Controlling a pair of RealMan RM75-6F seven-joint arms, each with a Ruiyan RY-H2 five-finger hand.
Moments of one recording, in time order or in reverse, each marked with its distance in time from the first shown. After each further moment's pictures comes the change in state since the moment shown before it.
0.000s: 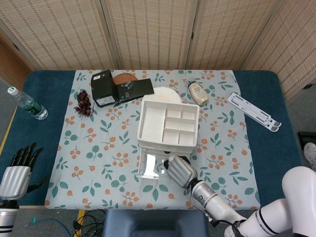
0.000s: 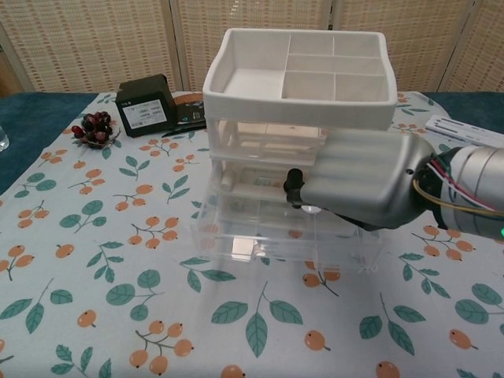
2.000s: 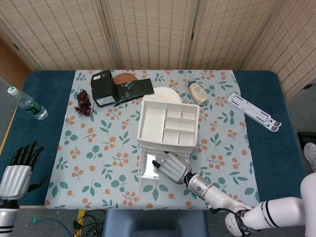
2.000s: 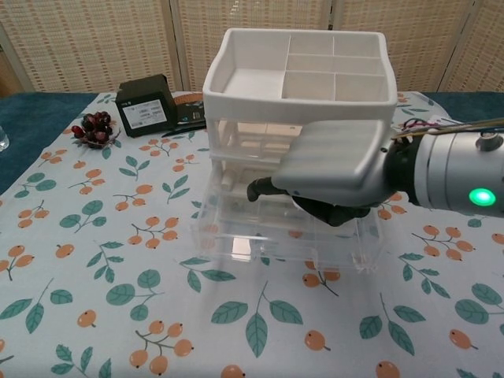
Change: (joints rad) left arm -0.004 0.032 -0.001 -0.067 -0.002 0.008 0.064; right arm -0.098 0.052 0.174 0.118 -0.170 -0.332 0.275
